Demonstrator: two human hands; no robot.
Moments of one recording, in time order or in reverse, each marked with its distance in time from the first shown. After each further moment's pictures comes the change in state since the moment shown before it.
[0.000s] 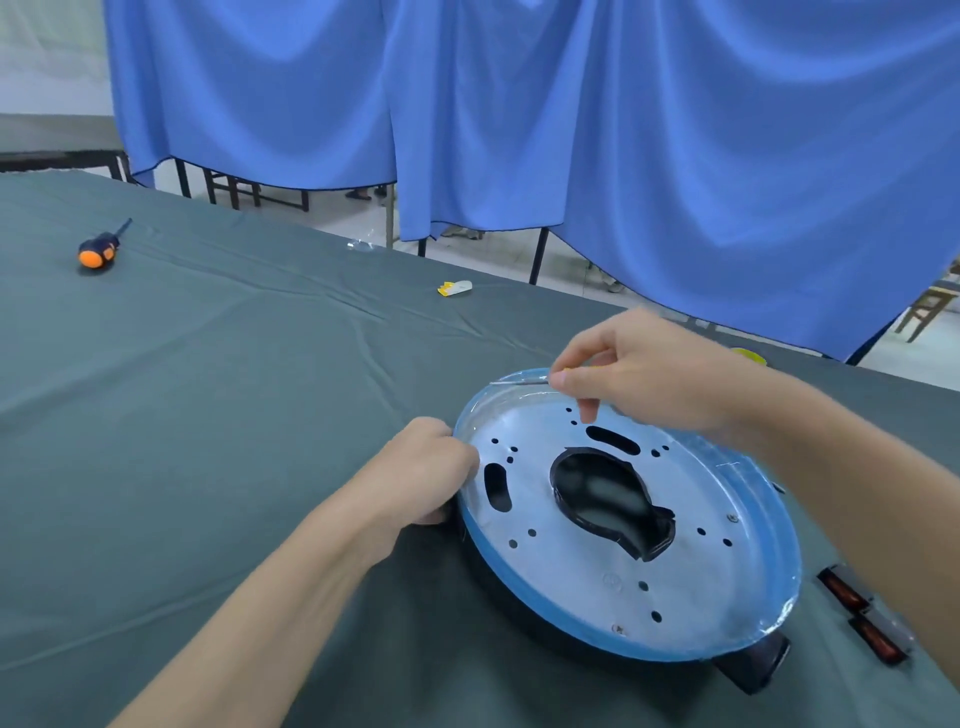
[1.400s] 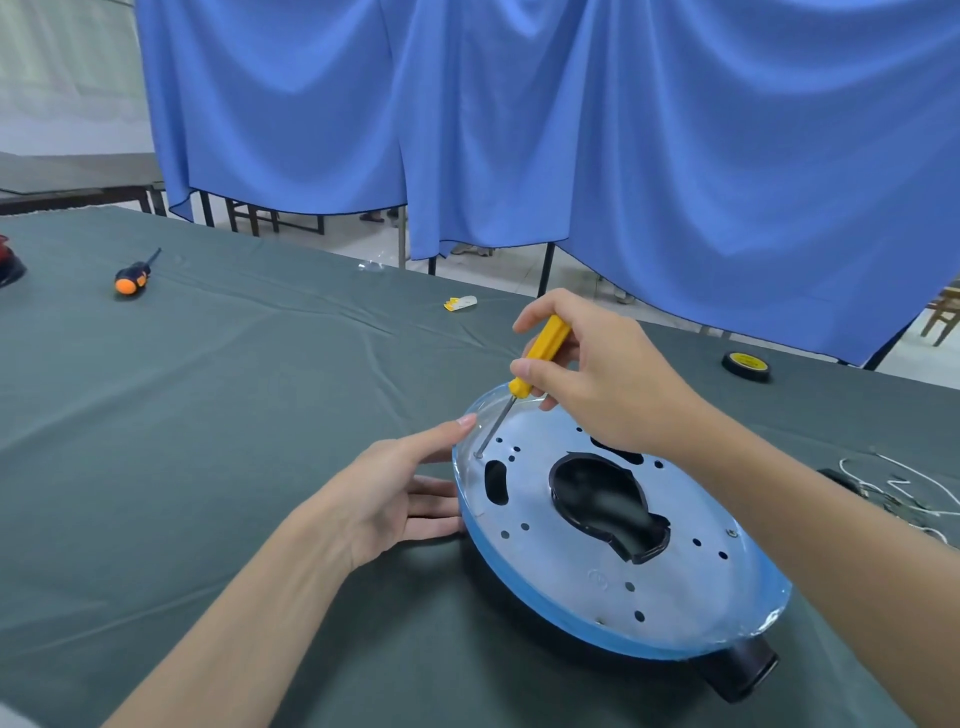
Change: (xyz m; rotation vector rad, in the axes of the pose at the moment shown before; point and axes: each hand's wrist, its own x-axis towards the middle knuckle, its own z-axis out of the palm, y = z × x) left_hand -0.003 -0.021 -0.017 -0.453 -0.146 -0.086; right_hand 0.003 0.000 0.024 0.146 0.329 -0.414
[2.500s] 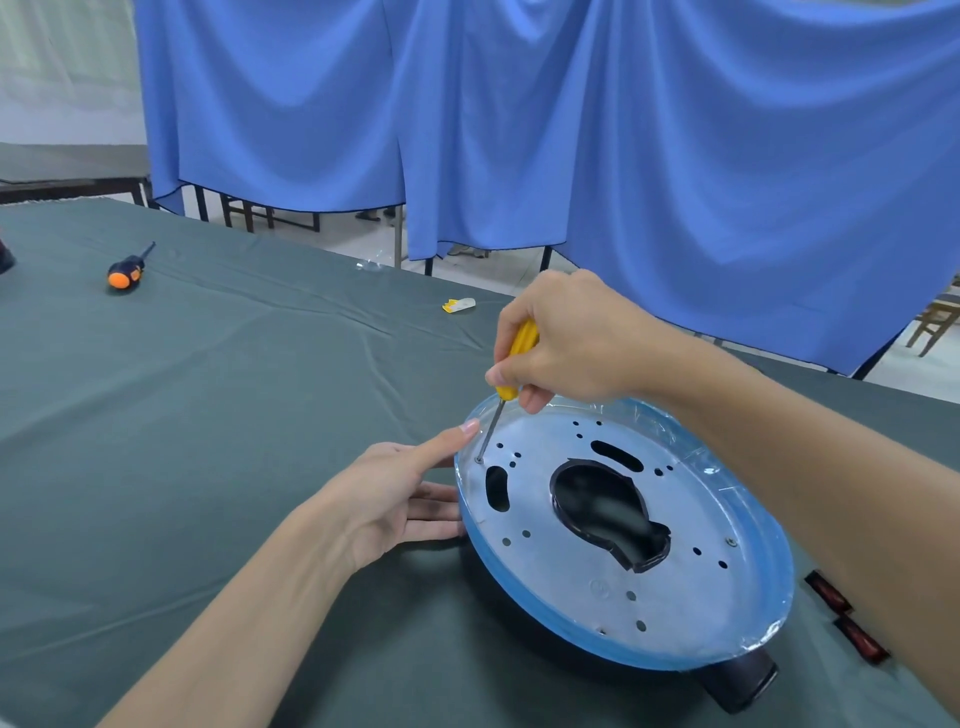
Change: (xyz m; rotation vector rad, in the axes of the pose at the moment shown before) left_hand 0.003 0.000 0.001 0.000 -0.004 0.032; right_hand 0.030 -0.038 -0.010 -0.265 -0.327 0.102
